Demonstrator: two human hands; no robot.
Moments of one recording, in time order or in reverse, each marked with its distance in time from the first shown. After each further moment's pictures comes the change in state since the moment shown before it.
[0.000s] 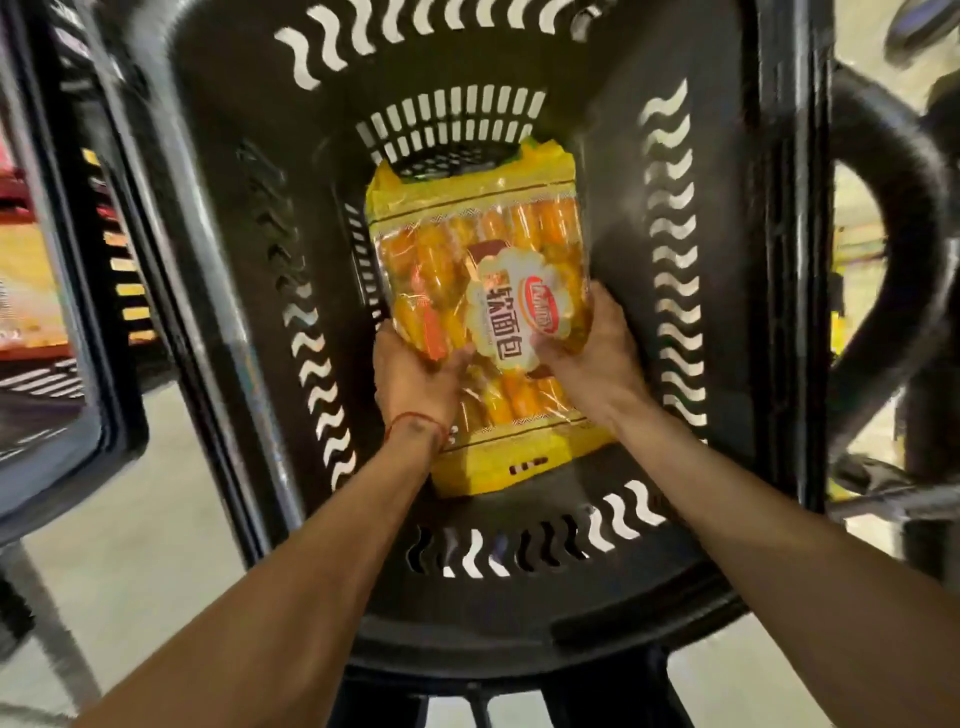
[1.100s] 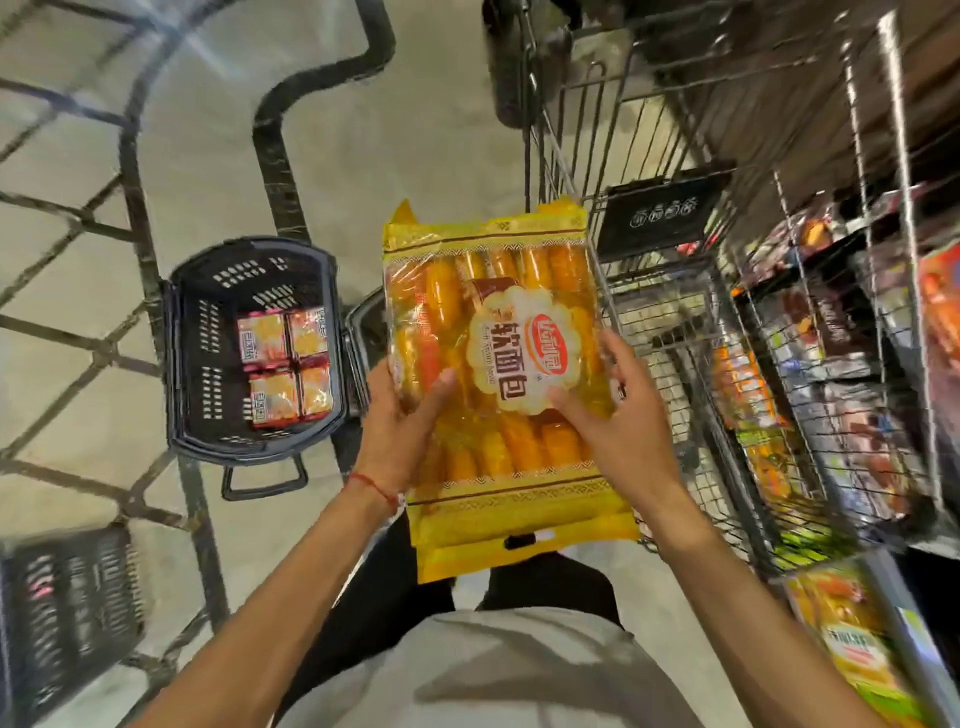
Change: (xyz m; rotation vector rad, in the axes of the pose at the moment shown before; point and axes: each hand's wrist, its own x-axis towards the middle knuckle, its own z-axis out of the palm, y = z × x) left_hand -0.506 0.265 -0.254 -0.299 -0.298 0.442; right_hand -0.484 -0.202 -0.372 0.378 0.216 -0.259
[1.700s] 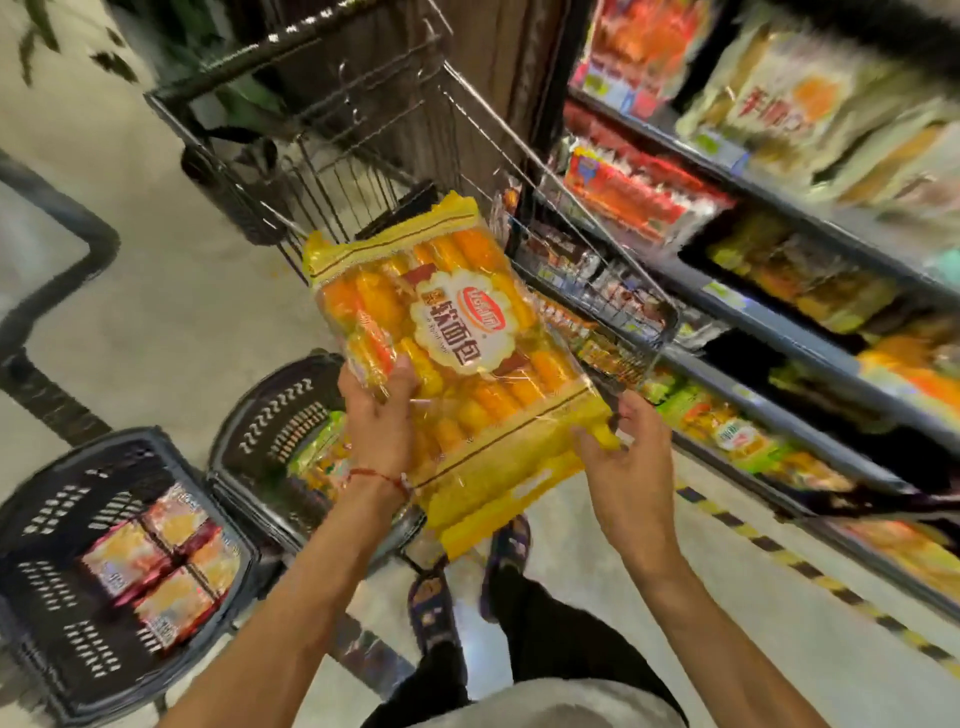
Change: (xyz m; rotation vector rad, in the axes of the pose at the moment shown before) left_hand -0.068 0.020 0.080 0.019 -0.301 0.151; right_hand -0.218 0.033 -0.018 0.112 0.883 0.264
